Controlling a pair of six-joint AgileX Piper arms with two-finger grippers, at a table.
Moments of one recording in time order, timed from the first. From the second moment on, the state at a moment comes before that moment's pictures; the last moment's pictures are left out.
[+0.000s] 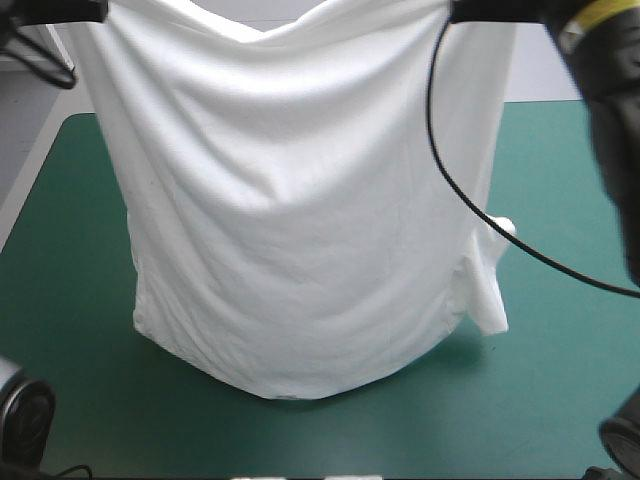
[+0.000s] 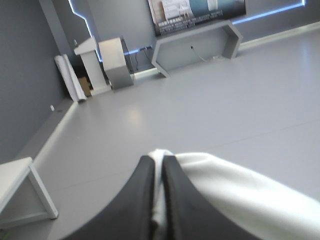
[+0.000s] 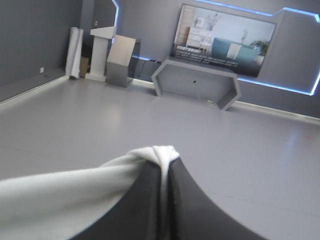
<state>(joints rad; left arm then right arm) -0.18 1.58 -2.43 0.10 0.88 0.20 0.70 1.59 -2.49 -0.78 0.94 0.20</state>
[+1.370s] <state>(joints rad) -0.09 1.90 -1.77 -0.13 0.91 0.21 0.43 2.06 -2.24 -0.35 1.25 0.31</state>
